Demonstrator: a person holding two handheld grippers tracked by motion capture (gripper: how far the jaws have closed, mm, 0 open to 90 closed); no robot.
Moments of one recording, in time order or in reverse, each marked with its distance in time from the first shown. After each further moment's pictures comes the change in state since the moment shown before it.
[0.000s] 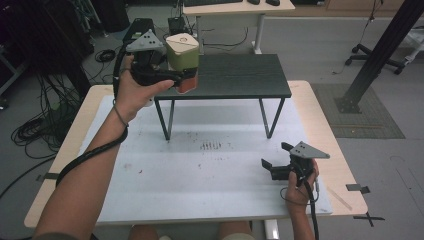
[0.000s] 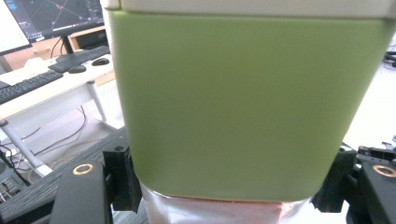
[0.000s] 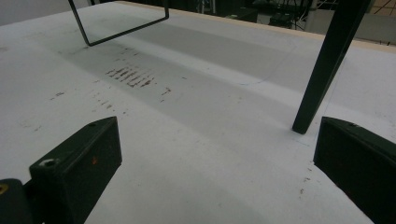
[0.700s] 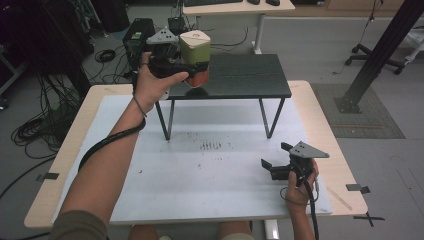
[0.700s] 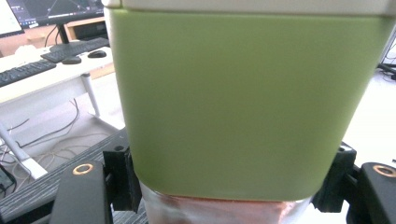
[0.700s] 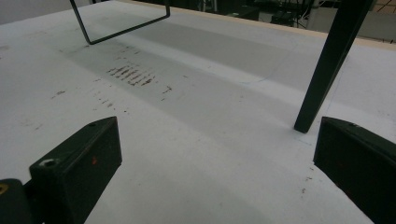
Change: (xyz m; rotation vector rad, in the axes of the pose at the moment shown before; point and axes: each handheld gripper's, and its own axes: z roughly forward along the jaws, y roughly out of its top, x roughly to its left) left arm 0.014 -0.006 0.045 0.005 -0.001 -0.068; right arm 0.000 0.000 0.001 0.006 0.007 0.002
